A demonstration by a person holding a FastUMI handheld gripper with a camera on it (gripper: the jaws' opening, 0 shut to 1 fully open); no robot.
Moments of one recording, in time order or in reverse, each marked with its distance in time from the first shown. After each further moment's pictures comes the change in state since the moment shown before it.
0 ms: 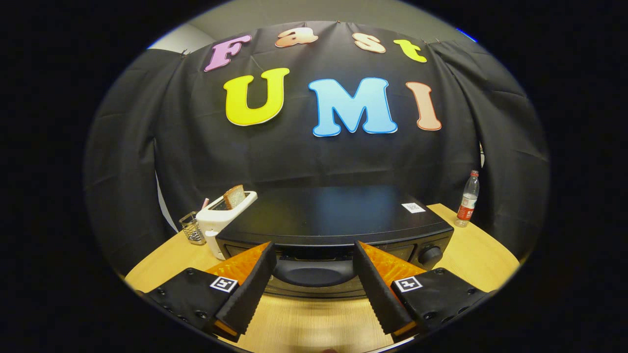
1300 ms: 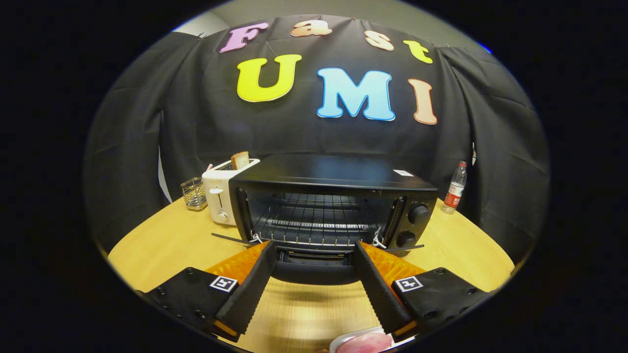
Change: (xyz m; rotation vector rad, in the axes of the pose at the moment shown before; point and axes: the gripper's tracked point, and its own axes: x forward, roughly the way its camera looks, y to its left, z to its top) arm -0.058 0.003 -0.074 -0.087 0.074 -0.042
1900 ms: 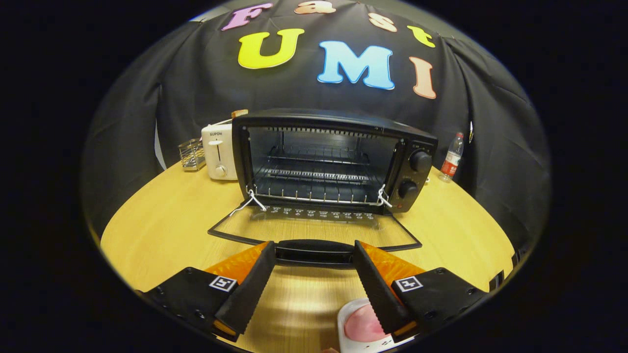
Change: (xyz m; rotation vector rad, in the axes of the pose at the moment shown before) arm -0.019 0.012 -0.081 -0.002 0.212 -0.015
